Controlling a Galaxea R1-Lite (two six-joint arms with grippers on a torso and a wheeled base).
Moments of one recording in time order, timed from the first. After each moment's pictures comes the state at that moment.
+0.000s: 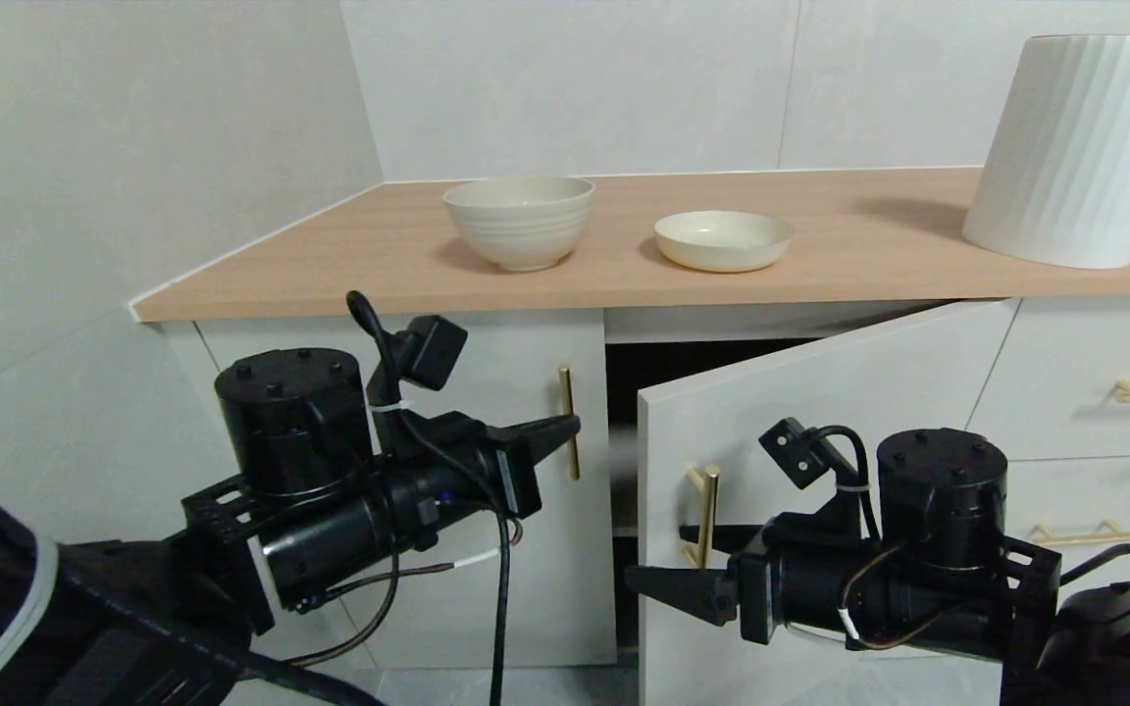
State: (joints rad) left arm -0.57 1.77 -0.64 -1.01 -0.25 -0.34; right arm 0.75 1.88 -0.54 -1.08 0.45 0.43
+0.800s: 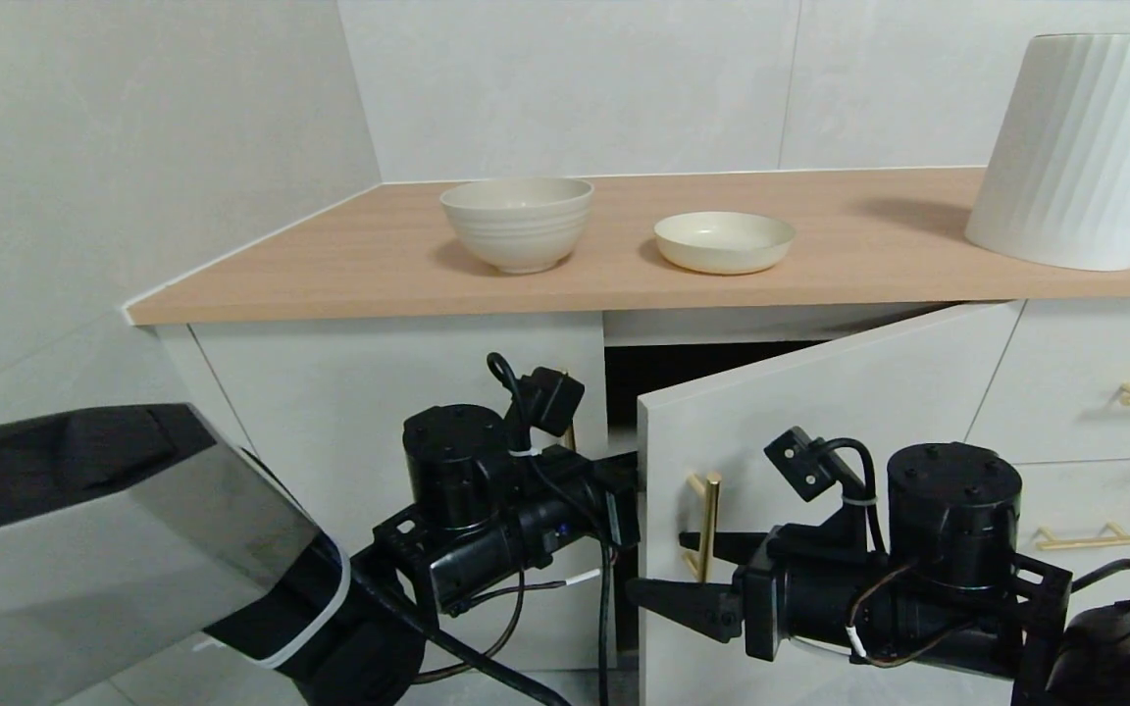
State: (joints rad) left arm -0.67 2.09 -0.73 -1.29 -0.27 -0.32; right arm 0.76 1.89 -0.49 -1.14 0.45 0.43
